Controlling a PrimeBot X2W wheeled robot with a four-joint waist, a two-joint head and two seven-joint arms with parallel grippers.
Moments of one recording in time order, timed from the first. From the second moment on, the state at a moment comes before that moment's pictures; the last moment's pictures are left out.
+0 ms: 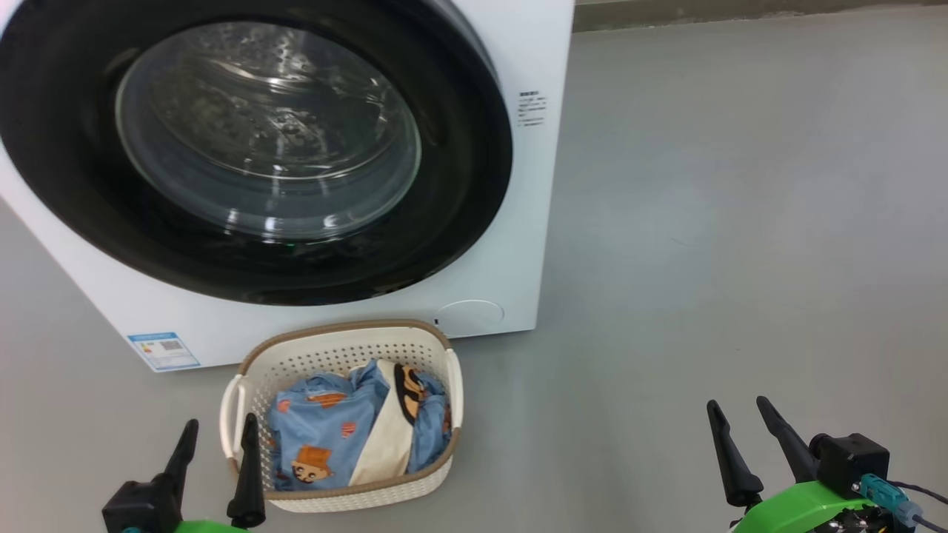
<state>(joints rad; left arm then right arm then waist) -0.02 0.04 0.01 0.25 -0.19 -0.13 -0.25 -0.07 -0.12 0.07 0.41 0.30 0.12 -0.25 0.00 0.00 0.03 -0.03</state>
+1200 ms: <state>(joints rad) -0.03 0.04 0.00 0.23 -0.21 -0.13 -0.25 -0.10 -0.12 0.08 0.41 0.30 0.12 -0.25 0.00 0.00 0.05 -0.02</state>
